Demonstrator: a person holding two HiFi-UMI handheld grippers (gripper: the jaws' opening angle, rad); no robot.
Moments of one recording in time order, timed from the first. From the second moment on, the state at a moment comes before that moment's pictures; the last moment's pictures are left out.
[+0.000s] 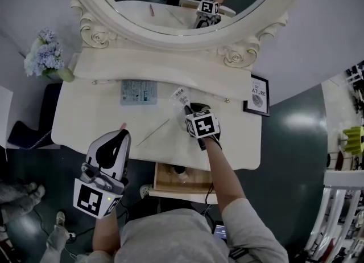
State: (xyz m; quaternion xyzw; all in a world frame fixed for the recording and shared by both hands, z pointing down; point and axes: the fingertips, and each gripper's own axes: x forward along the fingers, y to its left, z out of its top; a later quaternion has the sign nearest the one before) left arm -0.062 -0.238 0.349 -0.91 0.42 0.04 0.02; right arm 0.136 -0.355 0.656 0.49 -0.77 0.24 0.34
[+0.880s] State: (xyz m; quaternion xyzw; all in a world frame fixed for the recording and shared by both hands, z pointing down) left arm -0.078 -0.195 0.323 -0.92 0.39 0.06 0.04; right arm 0.121 -0.275 0.583 0.53 -0.78 0.28 0.19
